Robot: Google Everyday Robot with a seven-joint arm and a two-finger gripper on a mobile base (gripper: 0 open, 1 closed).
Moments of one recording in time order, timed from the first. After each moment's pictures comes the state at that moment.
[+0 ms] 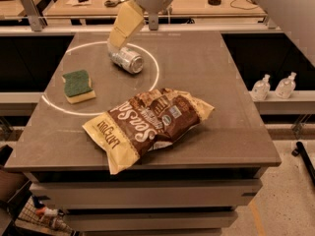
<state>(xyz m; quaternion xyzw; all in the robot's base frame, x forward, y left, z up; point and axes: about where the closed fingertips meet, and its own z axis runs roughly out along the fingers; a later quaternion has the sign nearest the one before) 0.611 0.030 1.001 -0.45 0.85 0.04 0.26</state>
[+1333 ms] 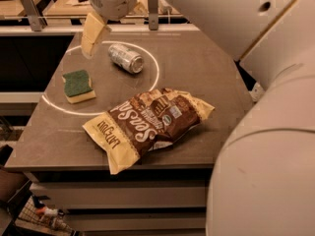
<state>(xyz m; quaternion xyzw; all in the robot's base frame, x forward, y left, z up) 0.638 0.086 0.969 -0.40 0.89 -0.03 0.20</state>
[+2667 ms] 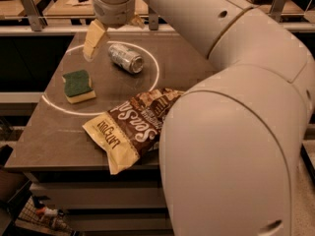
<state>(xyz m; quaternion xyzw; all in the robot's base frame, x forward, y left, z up) 0.680 0.102 0.924 -0.39 0.91 0.01 0.16</state>
